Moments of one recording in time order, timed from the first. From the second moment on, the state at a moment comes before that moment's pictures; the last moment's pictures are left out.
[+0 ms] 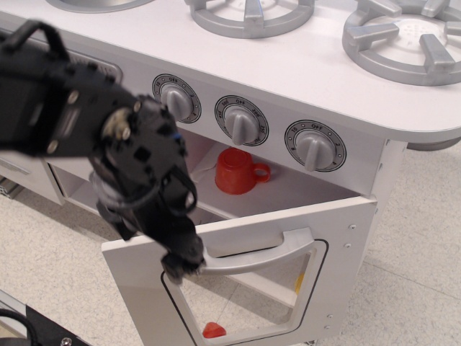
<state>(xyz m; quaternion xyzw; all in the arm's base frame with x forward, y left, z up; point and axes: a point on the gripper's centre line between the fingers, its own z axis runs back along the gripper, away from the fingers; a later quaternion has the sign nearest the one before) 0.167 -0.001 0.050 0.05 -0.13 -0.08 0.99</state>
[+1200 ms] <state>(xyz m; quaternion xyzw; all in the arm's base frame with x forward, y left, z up) 0.175 0.019 -0.018 0.04 -0.06 0.03 1.00</state>
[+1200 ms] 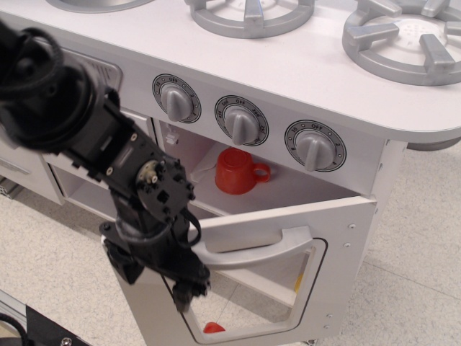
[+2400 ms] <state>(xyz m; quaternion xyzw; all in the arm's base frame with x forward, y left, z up) 0.264 0.040 -0.016 0.06 -0.13 0.09 0.99</state>
